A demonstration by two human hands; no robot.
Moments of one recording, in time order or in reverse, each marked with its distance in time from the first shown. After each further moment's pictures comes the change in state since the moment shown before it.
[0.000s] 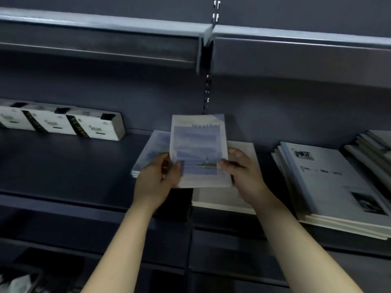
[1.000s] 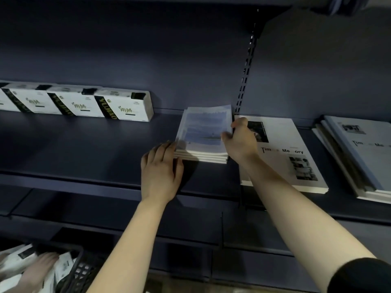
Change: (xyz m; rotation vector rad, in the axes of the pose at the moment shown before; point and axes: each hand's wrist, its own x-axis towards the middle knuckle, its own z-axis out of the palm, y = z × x) left_hand -0.005 -0.094 -0.055 0.634 0.076 0.212; right_hand 0.046 0.024 0.110 -0.844 0.266 -0.098
